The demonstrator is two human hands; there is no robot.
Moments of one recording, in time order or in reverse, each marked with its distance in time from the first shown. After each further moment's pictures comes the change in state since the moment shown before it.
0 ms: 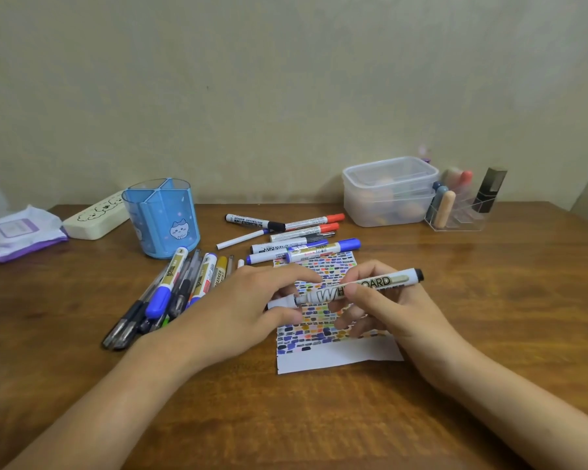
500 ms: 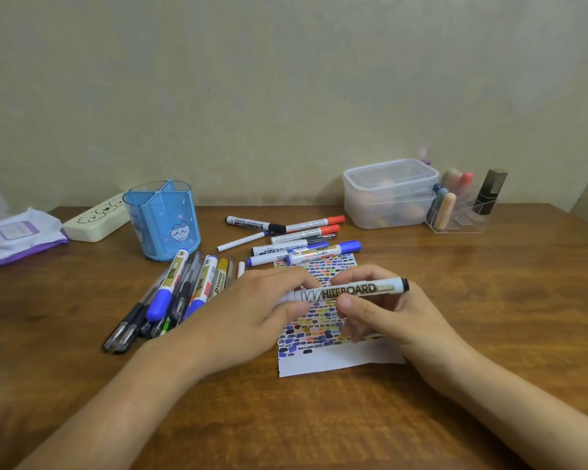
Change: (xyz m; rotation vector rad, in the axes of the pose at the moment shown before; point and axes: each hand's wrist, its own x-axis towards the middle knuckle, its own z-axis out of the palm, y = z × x) left_hand -0.001 0.003 0.003 -0.001 0.010 0.086; right_hand -0.002 -0.001 -0.001 -0.028 -0.036 -0.006
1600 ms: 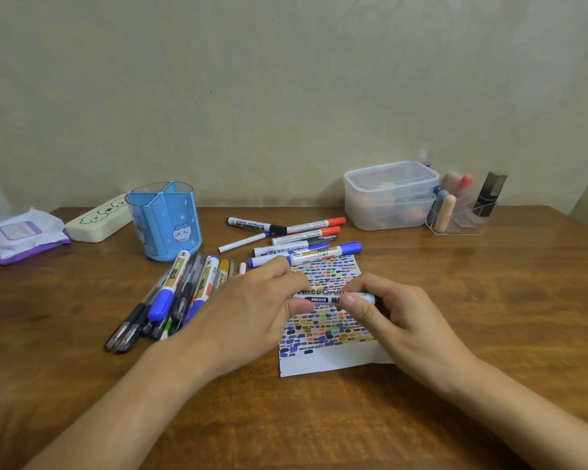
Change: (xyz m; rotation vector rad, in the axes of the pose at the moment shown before) left_hand -0.001 0.005 0.003 0.251 0.081 0.012; right_hand -0.002 0.011 -0.003 -0.570 0.026 -0.281
